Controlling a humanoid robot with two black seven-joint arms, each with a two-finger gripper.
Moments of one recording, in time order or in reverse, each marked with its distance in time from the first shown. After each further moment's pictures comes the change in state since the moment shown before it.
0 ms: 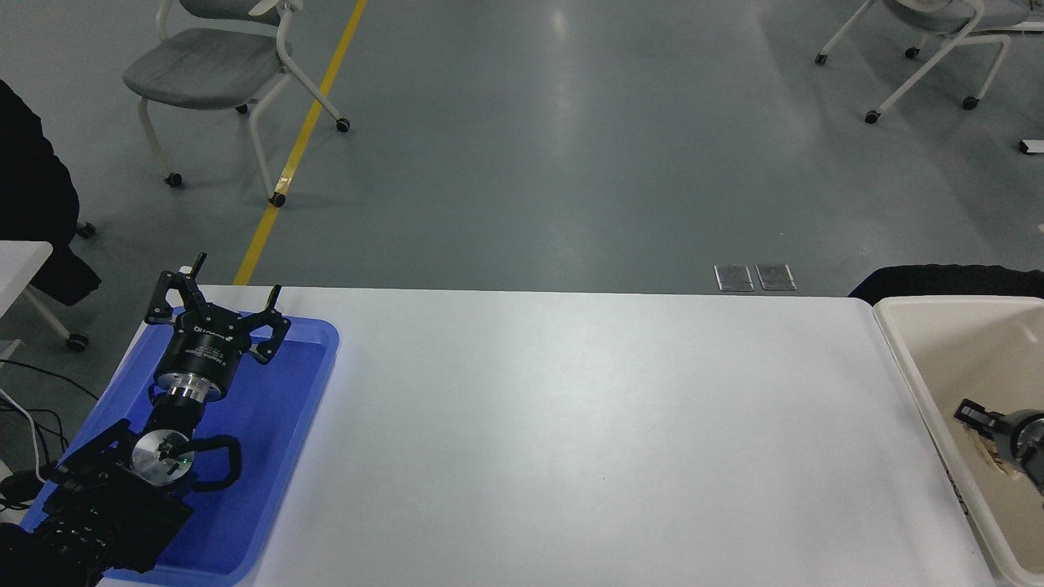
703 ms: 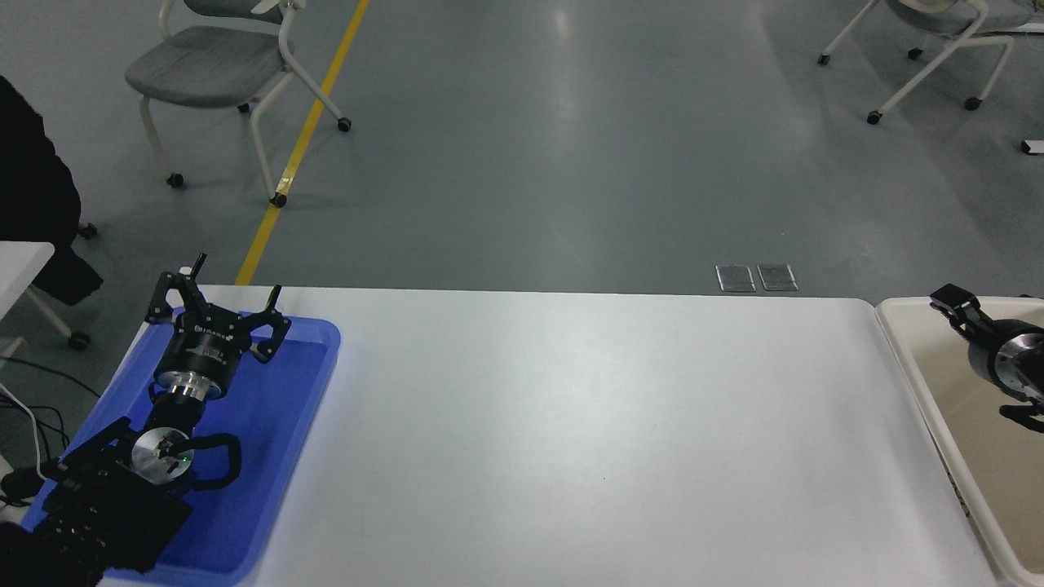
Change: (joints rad) left arm 0.001 0.000 0.000 0.000 0.000 0.000 -0.001; right arm 0.086 -0.085 0.856 0.361 0.106 -0.021 0.002
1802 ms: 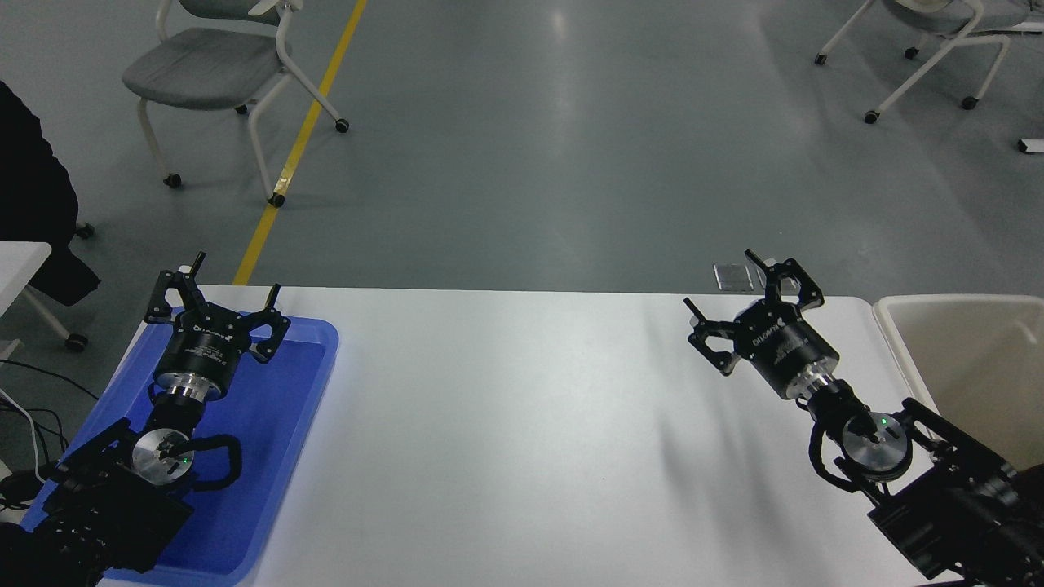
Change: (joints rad) left arm 0.000 0.000 0.000 0.000 0.000 0.000 0.001; right arm -0.321 0.288 0.447 0.161 0.632 0.456 0.007
